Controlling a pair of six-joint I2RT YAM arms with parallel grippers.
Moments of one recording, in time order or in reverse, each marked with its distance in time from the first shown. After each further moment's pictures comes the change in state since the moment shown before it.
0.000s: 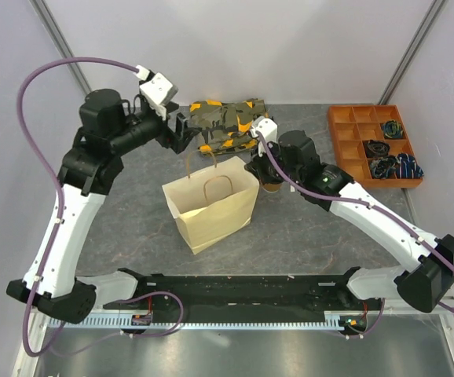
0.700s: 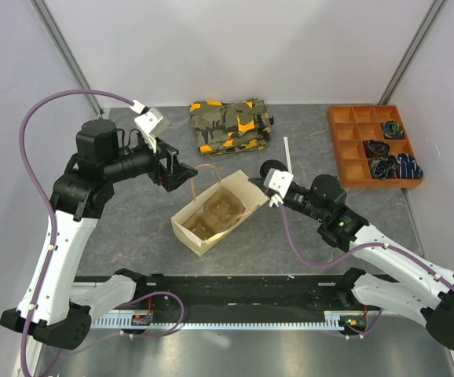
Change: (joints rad) left arm 0.105 -0.181 -0.189 -0.191 0.254 -0.131; right arm 0.013 -0.331 -0.540 0.621 -0.225 -0.484
